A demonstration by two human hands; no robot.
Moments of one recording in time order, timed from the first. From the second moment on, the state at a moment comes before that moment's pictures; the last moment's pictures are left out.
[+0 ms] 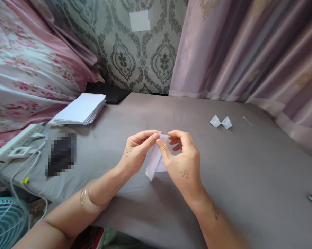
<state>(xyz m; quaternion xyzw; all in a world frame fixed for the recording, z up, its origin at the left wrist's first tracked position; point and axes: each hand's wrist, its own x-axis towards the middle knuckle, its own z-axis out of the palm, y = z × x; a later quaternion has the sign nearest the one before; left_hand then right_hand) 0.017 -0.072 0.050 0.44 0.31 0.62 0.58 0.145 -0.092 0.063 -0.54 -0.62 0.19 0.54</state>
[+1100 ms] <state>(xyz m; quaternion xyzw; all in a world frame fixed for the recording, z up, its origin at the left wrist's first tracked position) 0.016 -0.074 0.053 0.41 0.31 0.59 0.62 0.142 -0.095 0.063 -0.48 -0.63 0.25 0.56</state>
